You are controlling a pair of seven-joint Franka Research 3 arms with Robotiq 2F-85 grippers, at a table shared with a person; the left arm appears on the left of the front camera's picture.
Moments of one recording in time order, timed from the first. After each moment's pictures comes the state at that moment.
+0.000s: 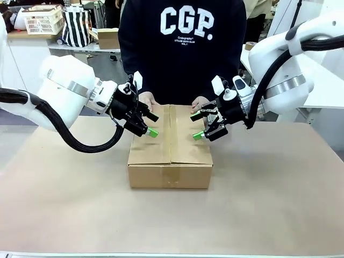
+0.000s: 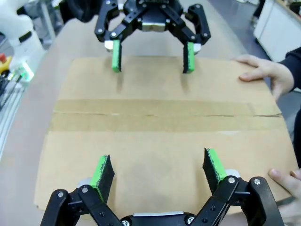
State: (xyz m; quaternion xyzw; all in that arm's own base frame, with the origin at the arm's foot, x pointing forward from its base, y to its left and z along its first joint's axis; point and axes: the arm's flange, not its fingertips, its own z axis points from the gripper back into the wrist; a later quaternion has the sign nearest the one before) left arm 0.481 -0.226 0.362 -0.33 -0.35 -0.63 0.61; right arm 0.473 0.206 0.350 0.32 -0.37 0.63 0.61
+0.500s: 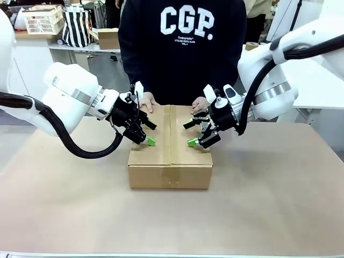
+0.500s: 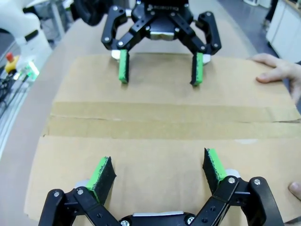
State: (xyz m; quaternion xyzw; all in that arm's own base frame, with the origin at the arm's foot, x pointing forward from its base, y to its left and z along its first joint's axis) left arm 0.485 -0.223 0.341 -0.32 -0.33 -0.64 0.62; right arm 0.480 0.221 0.326 0.35 -0.35 0.63 0.60
